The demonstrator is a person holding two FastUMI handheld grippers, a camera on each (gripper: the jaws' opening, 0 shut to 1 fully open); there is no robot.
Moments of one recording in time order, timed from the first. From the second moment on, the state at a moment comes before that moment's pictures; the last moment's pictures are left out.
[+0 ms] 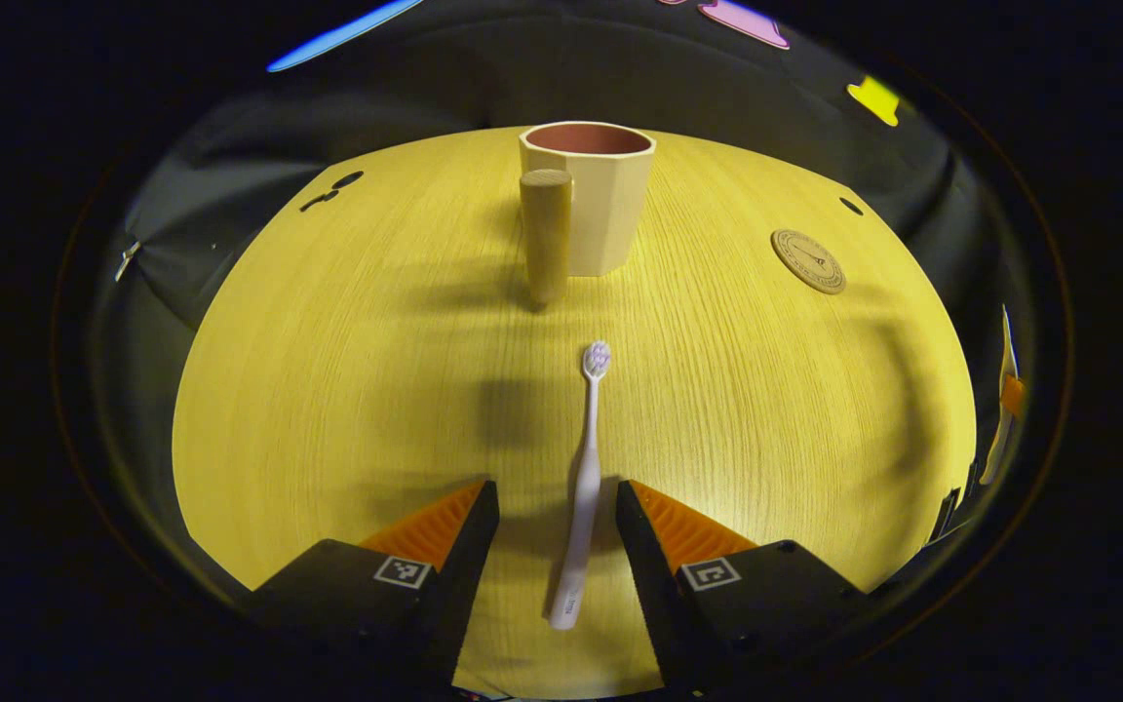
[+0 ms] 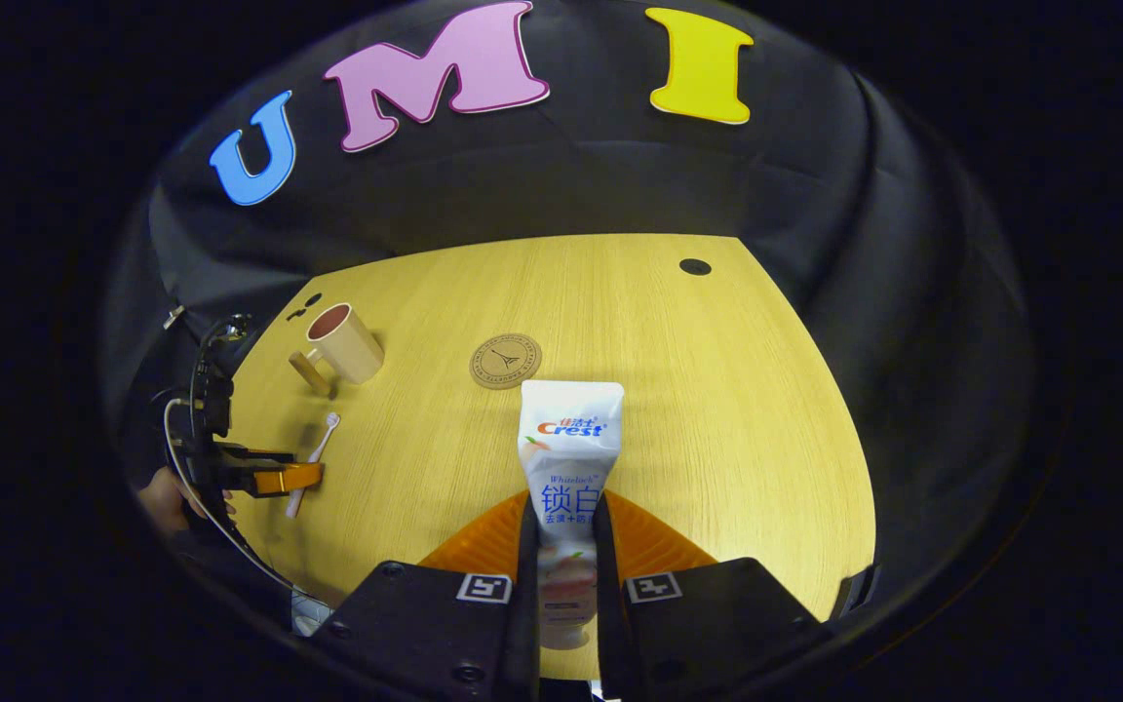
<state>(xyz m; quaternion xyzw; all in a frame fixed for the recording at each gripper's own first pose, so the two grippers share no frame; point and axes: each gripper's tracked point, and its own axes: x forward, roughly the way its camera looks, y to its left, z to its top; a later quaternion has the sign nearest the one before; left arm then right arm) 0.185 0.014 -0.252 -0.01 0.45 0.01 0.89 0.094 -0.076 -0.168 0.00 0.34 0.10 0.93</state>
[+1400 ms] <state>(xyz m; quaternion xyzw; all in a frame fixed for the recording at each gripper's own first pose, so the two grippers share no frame) 0.150 0.023 -0.156 -0.14 0.33 0.01 0.93 0.222 0.157 -0.050 -0.03 0.21 0.28 0.94</state>
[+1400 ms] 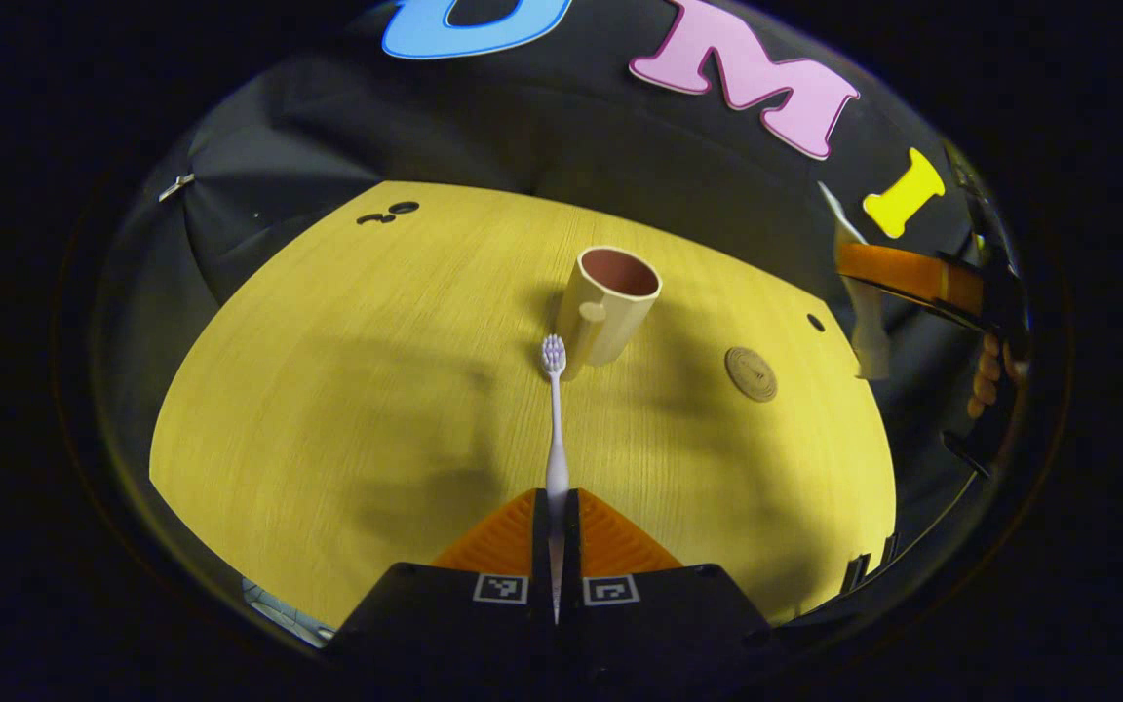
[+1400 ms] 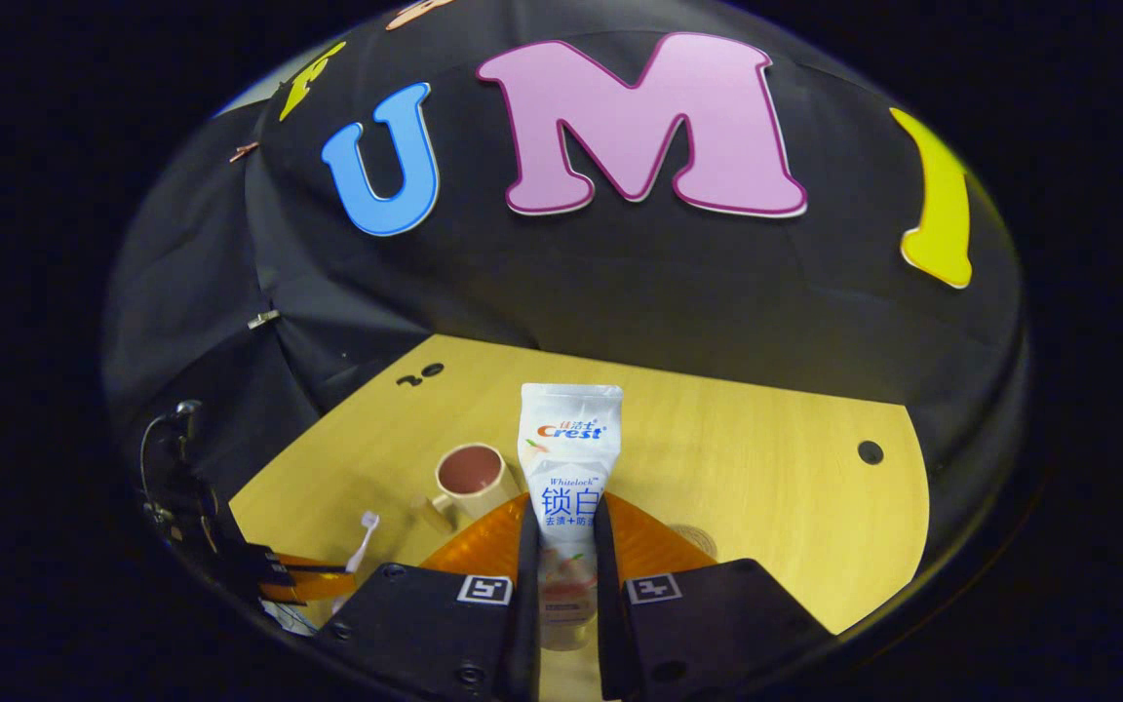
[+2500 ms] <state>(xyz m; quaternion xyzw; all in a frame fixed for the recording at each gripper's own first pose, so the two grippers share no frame) 0.138 0.069 -0.052 -0.20 0.17 0.01 0.96 0.314 0.302 -0.066 0.06 0.09 0.31 0.94</state>
